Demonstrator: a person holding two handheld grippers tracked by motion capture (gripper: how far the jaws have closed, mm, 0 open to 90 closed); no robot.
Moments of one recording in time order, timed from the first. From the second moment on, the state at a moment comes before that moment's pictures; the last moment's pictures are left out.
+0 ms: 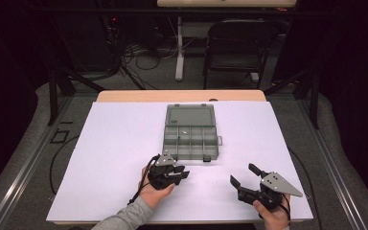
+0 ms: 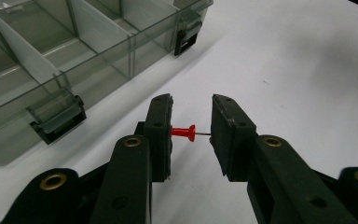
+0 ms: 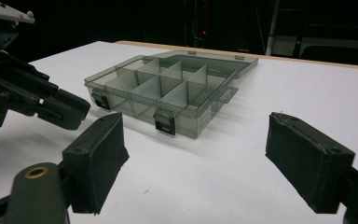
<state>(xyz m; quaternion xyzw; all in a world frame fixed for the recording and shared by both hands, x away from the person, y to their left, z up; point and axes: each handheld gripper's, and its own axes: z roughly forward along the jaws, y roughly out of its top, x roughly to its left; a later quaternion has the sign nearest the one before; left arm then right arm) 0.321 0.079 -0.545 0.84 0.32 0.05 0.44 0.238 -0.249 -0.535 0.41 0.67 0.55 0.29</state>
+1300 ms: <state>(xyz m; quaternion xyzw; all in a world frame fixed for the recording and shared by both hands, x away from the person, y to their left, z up) 0.415 0.084 -0.486 0.81 0.38 0.07 0.45 0.236 -0.250 -0.536 0.41 0.68 0.54 0.29</state>
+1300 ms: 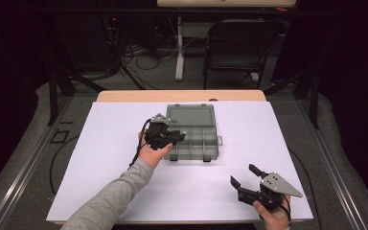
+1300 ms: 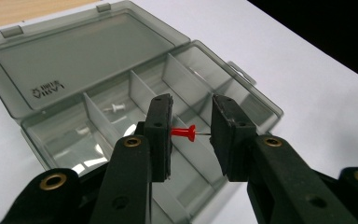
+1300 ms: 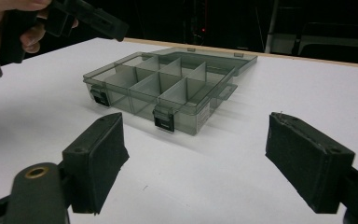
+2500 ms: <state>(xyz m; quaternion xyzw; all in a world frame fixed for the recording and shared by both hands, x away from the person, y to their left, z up) 0.457 0.057 -0.522 0.81 0.42 0.09 0.40 0.237 -0.249 -0.536 0.41 0.68 0.54 0.28</state>
